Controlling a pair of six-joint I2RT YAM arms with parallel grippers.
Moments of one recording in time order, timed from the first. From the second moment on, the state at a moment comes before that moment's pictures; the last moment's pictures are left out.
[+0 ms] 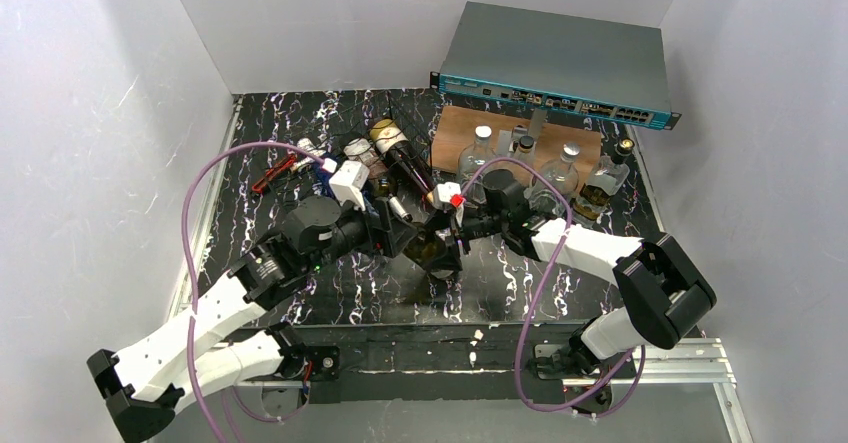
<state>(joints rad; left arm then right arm) -0.84 0.80 0.87 -0.44 -0.05 -0.58 0.71 1.46 0.74 0.31 -0.98 -0.25</state>
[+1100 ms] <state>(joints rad) -1.01 0.92 0.89 -0.34 -0.36 -0.44 0.68 1.46 0.72 0.36 -0.99 -0.22</state>
